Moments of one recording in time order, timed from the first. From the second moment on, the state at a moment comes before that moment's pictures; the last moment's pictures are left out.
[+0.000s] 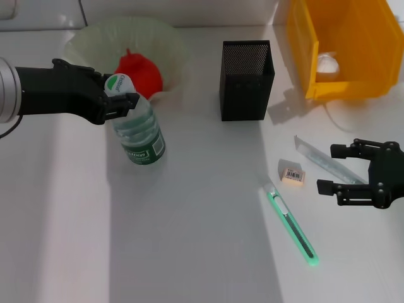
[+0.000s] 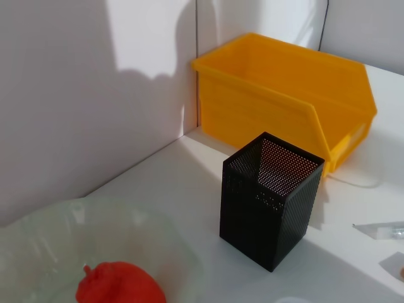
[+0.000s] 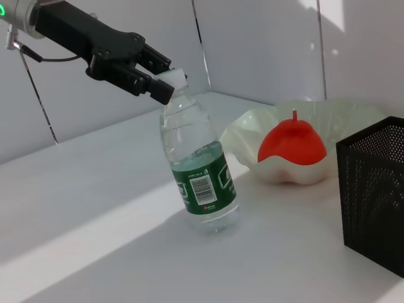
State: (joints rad) left arm -0.19 -2.07 1.36 1.79 2.25 1.33 -2.36; right arm 0.24 2.07 -0.87 -0.96 -1.91 -1.61 1.43
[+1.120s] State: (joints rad) left arm -0.22 -2.07 1.35 1.75 2.25 1.30 -2.37; right arm 0.25 2.07 -0.86 -0.97 -1.91 -1.62 1.44
